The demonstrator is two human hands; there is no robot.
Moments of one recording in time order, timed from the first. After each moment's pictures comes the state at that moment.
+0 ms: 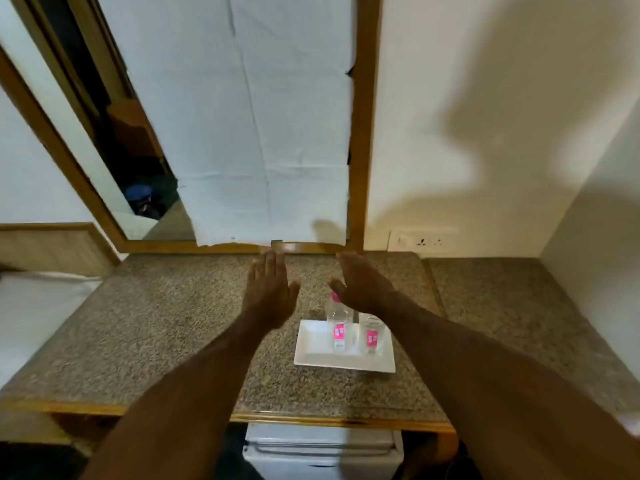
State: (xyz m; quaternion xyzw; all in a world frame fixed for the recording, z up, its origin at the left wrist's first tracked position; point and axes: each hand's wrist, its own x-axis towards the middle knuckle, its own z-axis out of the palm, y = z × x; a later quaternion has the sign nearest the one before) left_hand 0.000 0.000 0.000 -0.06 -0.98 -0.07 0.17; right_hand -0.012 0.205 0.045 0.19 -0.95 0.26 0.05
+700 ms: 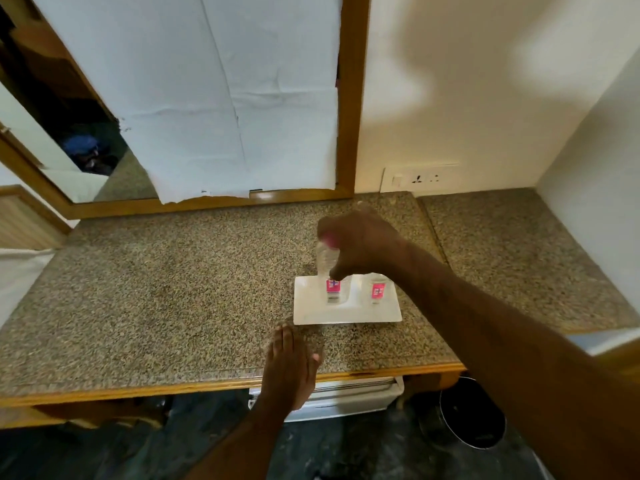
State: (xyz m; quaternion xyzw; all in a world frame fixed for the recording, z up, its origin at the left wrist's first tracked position) left_hand 0.105 0.006 -0.184 -0.06 -0.99 -0.09 -0.07; right_hand 0.000 0.180 0.072 0.22 -0.97 0.08 -0.08
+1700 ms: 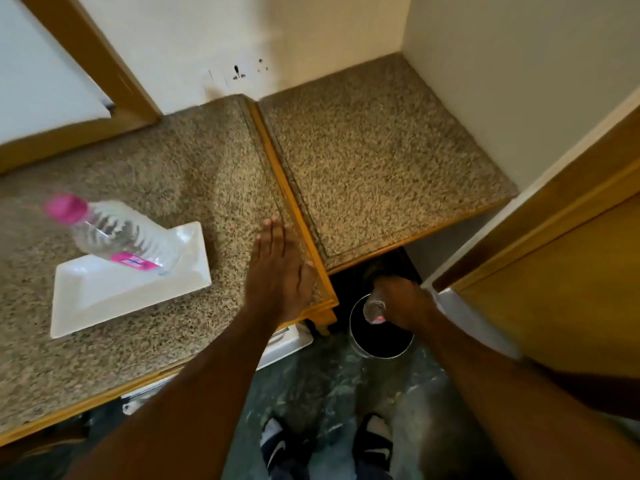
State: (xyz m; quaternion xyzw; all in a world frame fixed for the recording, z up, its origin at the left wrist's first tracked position) left_hand 0.043 0.326 -0.216 -0.26 -0.96 -0.09 -0.03; right_hand 0.130 0.555 -0.305 -0.08 -0.95 0.18 -0.25
